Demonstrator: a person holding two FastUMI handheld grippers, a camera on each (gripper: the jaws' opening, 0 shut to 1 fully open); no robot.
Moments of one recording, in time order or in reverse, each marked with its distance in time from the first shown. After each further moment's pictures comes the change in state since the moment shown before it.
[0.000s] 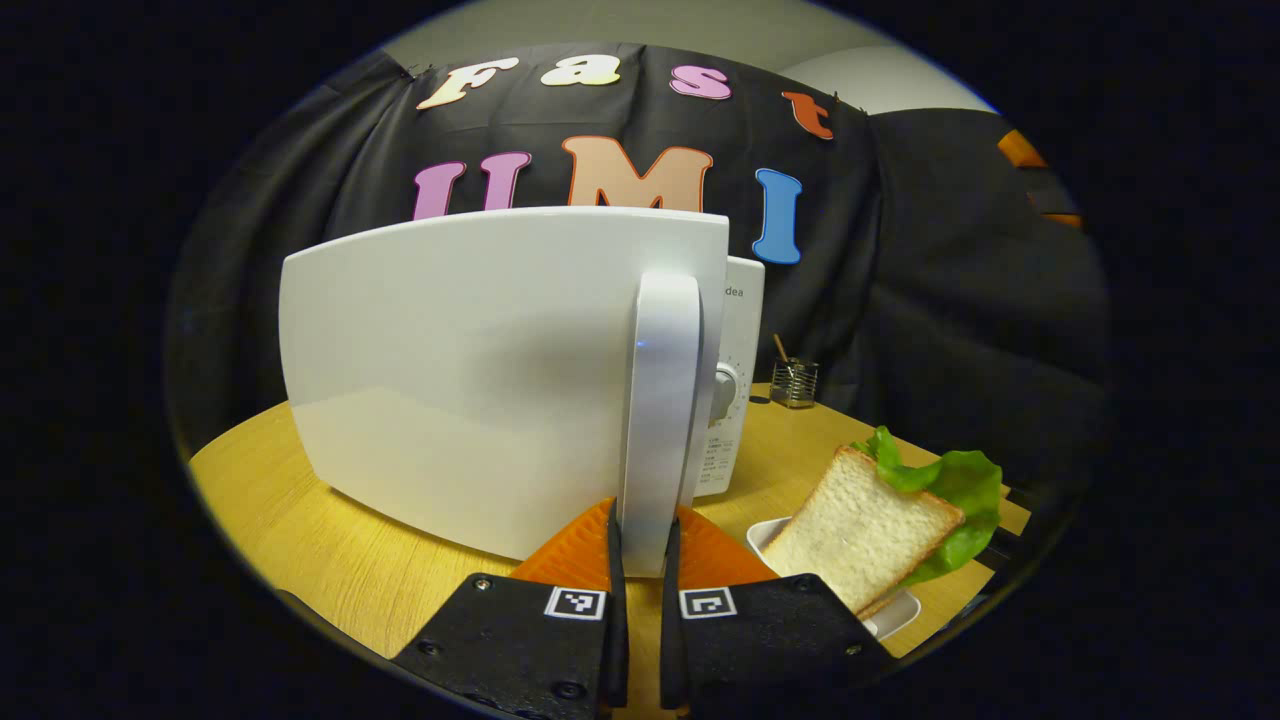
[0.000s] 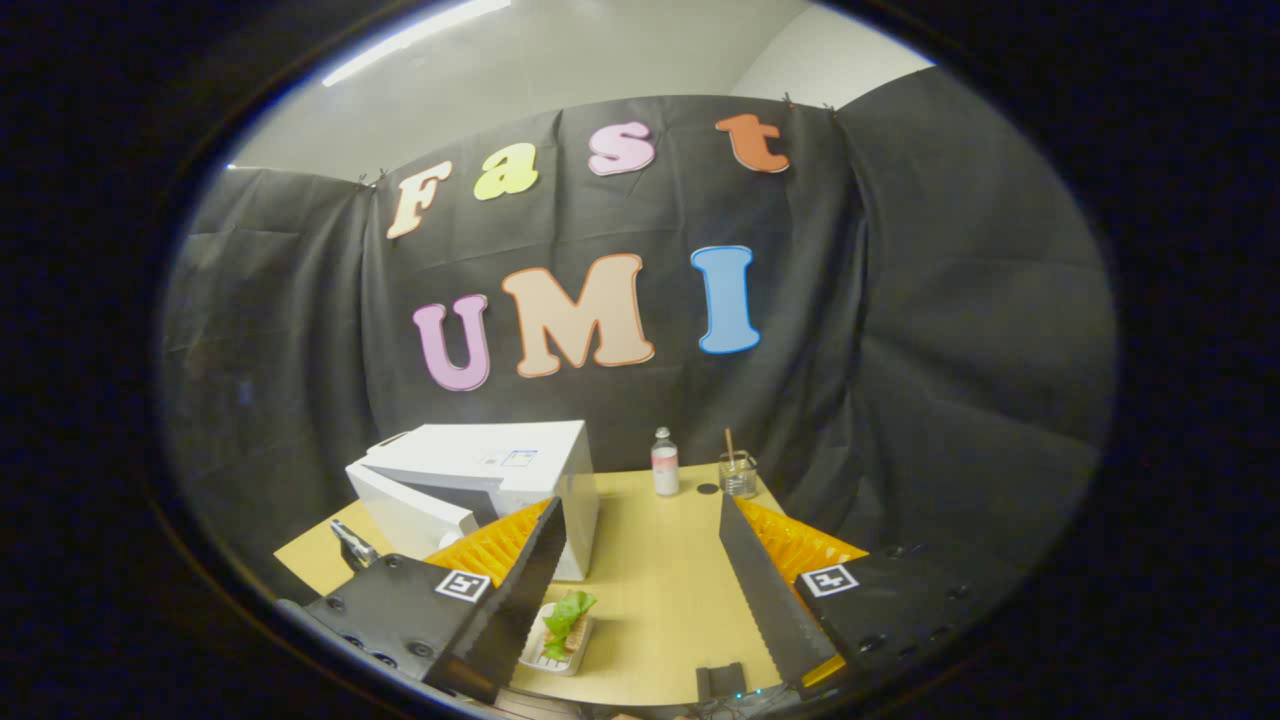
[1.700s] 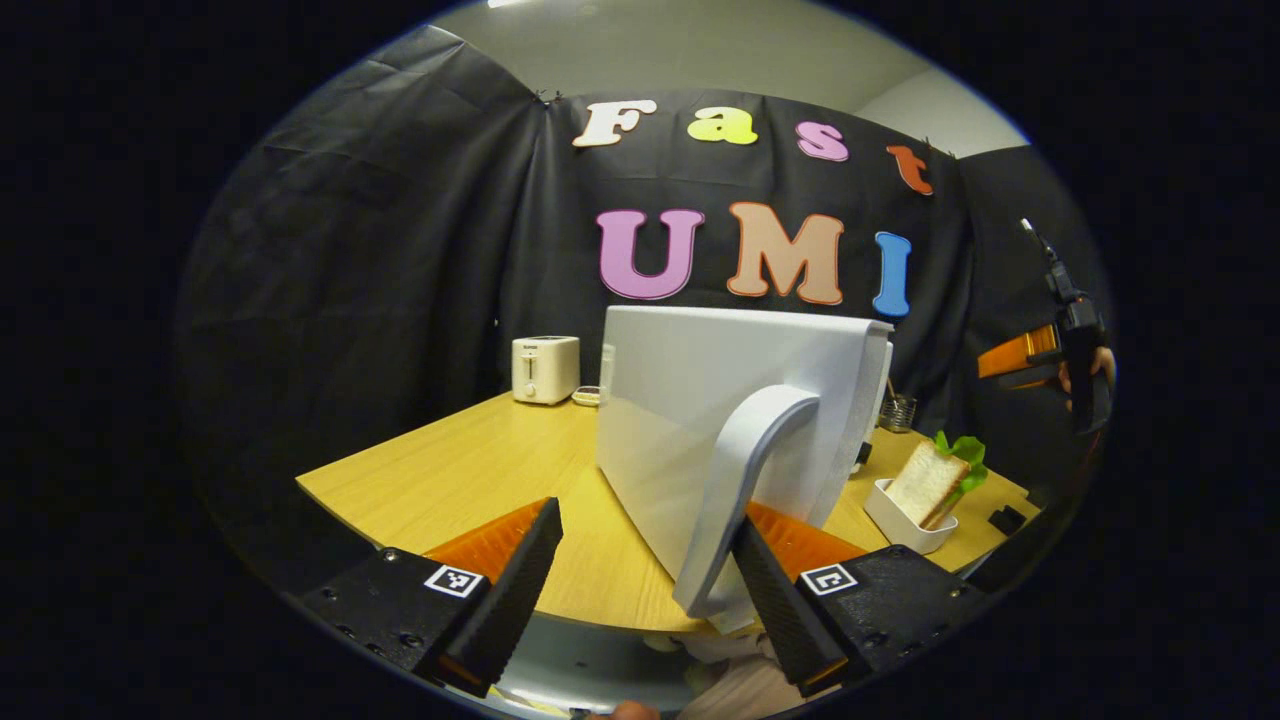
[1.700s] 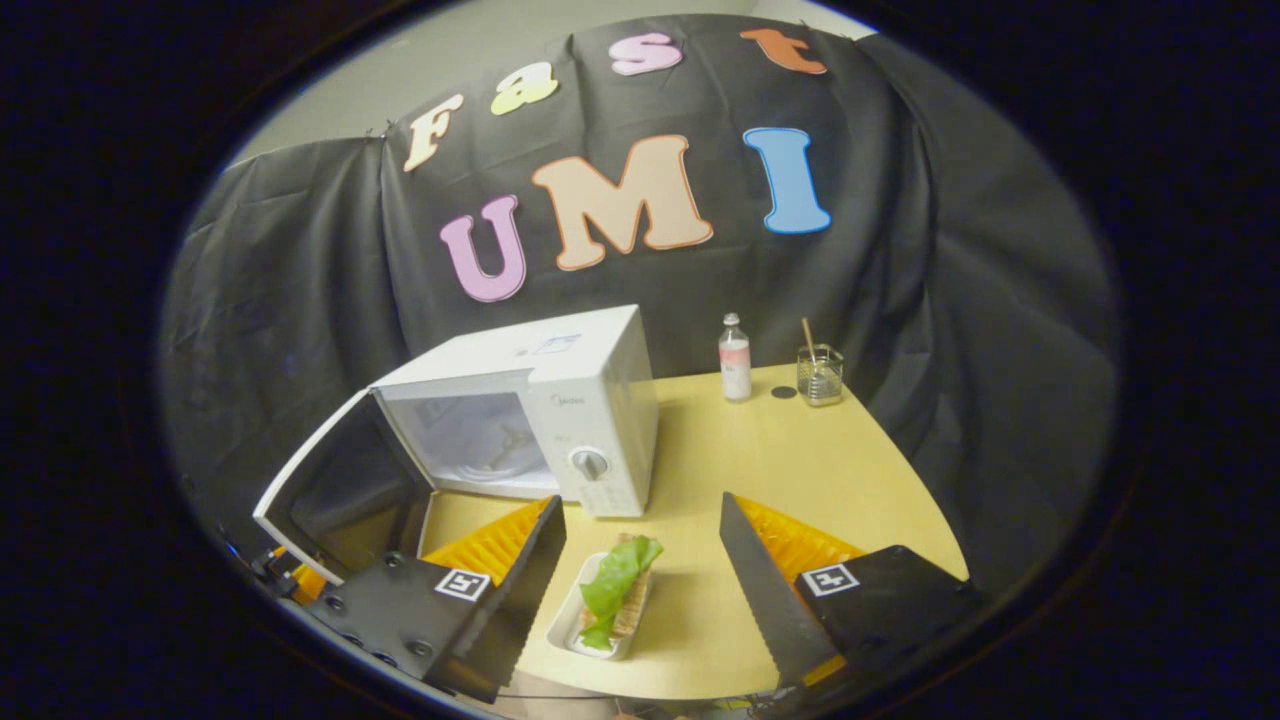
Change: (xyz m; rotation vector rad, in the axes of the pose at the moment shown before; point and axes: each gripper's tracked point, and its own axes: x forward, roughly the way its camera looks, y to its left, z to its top) left arm -0.223 0.175 0.023 -0.087 -0.082 0.361; right arm 0.081 0.051 -0.137 0.032 0.264 0.119
